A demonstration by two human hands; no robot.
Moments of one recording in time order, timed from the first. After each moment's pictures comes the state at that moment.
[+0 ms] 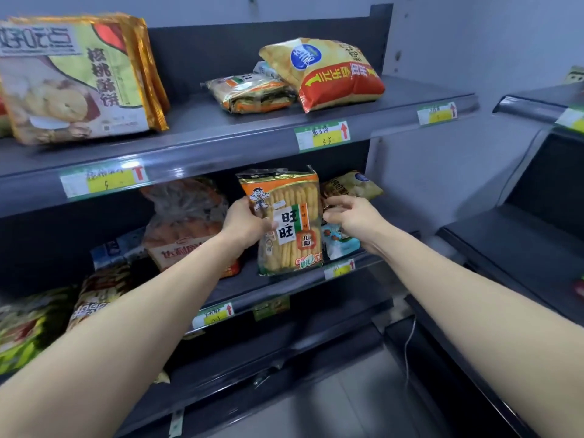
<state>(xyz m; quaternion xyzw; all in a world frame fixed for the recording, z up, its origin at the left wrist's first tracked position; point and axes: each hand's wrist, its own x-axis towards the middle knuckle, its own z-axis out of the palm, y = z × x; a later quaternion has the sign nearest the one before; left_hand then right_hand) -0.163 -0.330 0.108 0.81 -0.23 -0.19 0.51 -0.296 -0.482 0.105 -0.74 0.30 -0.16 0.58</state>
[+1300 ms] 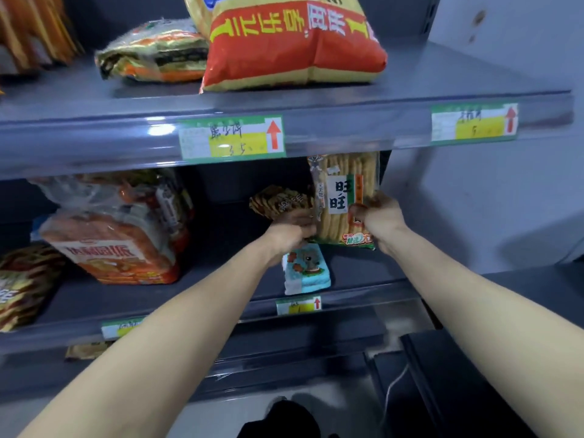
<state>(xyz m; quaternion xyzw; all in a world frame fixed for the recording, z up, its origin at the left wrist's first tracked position) -0.161 -0.555 0.026 0.75 -0.17 -0.31 0.56 -0.234 -0.707 0.040 -0.69 0.34 -0.18 0.62</state>
